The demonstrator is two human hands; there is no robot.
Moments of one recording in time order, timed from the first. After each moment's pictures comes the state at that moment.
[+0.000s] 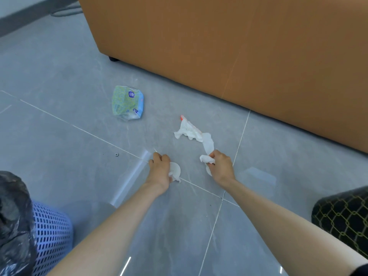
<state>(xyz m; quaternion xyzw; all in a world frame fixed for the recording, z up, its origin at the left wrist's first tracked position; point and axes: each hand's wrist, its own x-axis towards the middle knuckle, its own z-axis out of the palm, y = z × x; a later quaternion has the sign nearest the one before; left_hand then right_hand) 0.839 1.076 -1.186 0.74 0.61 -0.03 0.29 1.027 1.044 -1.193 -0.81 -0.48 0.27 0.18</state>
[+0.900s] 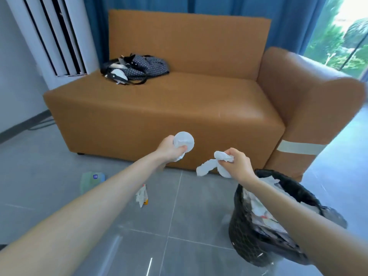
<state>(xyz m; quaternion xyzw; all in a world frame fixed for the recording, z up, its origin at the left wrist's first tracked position) 1.000 1.012 -0.826 0.74 0.44 0.20 0.47 1.171 0.883 -0.857 -0.81 -0.41 0.17 0.40</state>
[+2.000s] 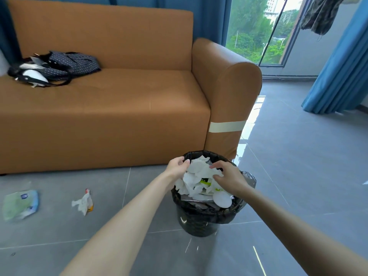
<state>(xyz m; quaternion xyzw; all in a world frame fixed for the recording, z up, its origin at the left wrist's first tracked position) 1.164 0.854 -0.891 0.69 0.37 0.08 0.62 1.270 0.702 -0.887 -0.87 -0.38 0.15 0.27</state>
